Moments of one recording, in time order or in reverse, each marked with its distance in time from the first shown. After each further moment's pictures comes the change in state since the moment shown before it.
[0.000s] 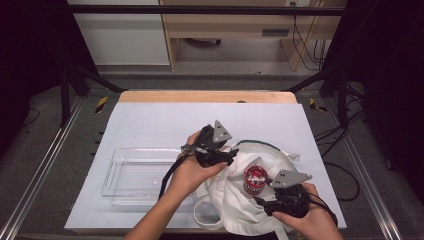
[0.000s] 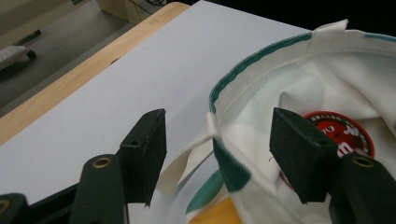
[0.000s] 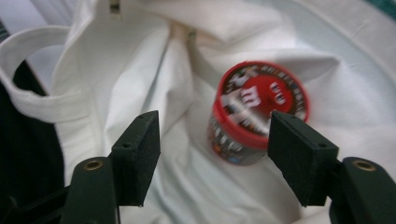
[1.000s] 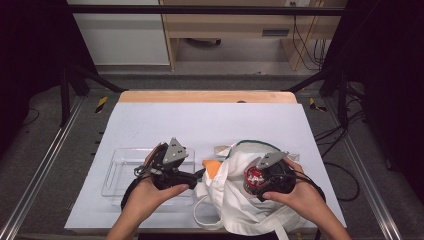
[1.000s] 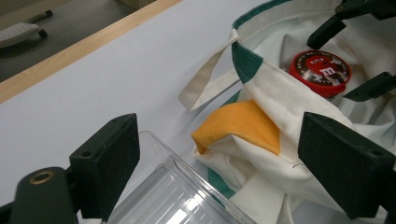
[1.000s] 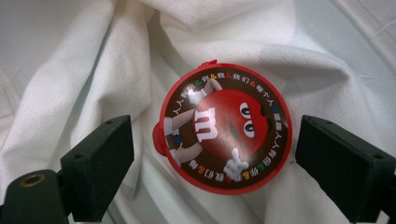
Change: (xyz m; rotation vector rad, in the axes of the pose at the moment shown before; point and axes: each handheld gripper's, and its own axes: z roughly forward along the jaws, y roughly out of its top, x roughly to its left) left arm 0.013 -0.063 -0.072 -0.001 0.032 -0.055; right arm -0.035 0.023 0.048 0.168 0.031 -0.064
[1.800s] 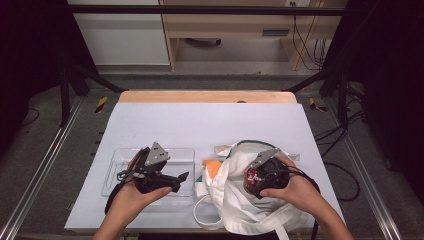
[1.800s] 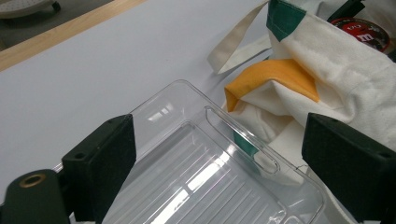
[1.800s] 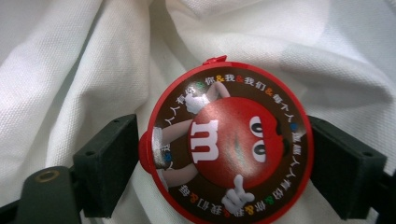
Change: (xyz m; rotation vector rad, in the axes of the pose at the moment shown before) left arm 0.023 -0.031 -0.014 0.052 0.033 -0.075; right arm -0.007 0.006 0.020 0.067 0.055 -0.066
